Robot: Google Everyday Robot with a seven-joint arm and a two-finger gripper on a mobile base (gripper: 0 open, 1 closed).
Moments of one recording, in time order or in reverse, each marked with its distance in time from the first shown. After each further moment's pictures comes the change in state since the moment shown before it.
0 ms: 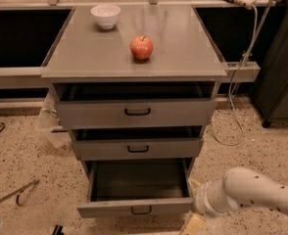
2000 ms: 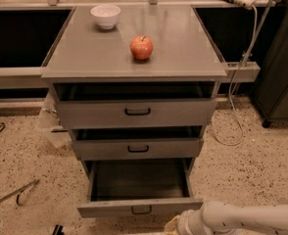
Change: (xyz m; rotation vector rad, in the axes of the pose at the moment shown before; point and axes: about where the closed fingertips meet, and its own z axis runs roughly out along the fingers) arm 0.064 0.032 0.175 -0.073 -0.076 0.146
